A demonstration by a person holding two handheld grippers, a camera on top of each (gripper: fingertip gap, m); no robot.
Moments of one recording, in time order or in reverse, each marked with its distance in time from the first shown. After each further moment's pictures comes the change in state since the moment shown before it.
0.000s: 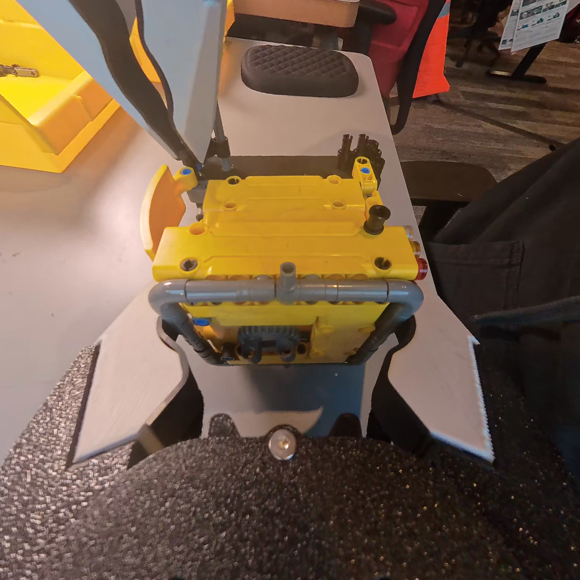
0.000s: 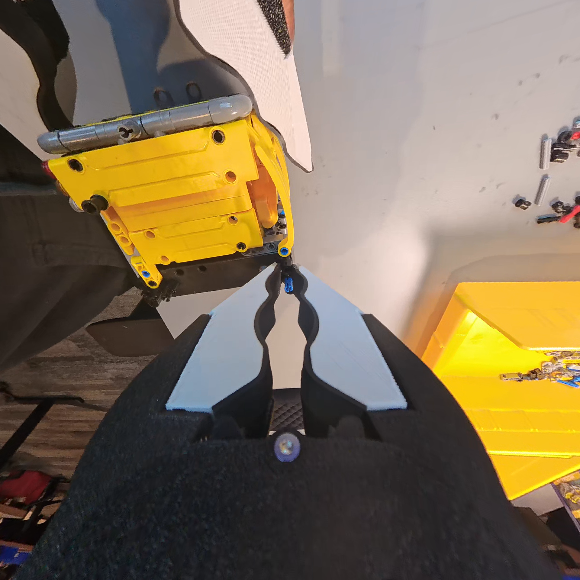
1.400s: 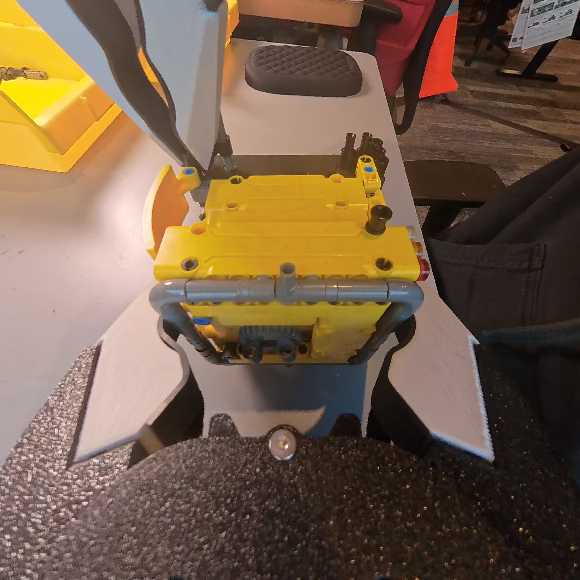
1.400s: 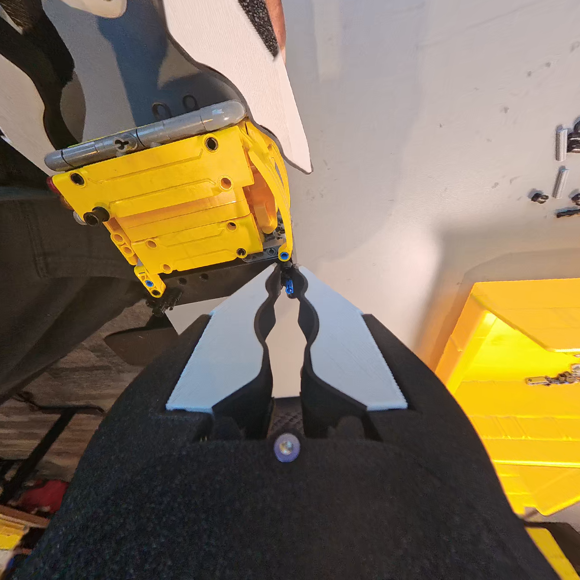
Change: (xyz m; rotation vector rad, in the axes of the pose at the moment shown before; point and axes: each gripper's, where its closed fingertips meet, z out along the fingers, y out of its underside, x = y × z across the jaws) left arm 0.001 0.001 0.000 0.002 -0.022 0.002; right arm -0.004 -0.002 0.003 0.027 -0.022 0.053
